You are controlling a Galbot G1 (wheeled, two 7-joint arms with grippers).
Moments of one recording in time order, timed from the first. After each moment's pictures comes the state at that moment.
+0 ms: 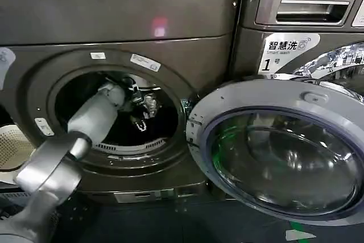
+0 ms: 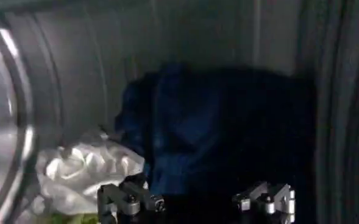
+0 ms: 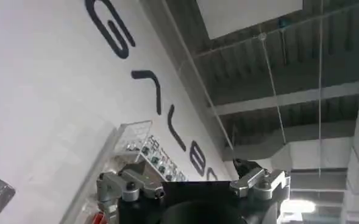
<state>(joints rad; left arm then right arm) -0.21 -1.37 0.37 -0.31 0.31 0.06 1.06 -1.72 0.83 2.32 1.78 0.67 0.00 -0.15</state>
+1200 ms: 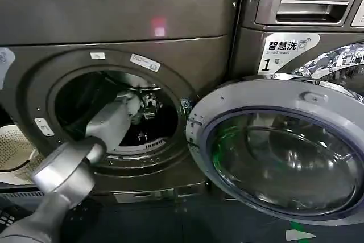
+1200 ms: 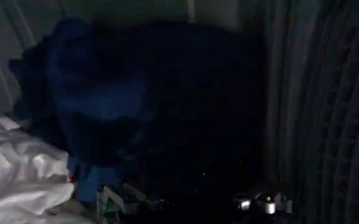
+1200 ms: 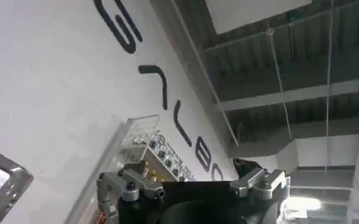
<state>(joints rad) -0.16 -1.45 0.48 -0.29 0.43 0.12 1.14 -1.68 0.86 2.25 1.81 0.63 0.00 -0.15</state>
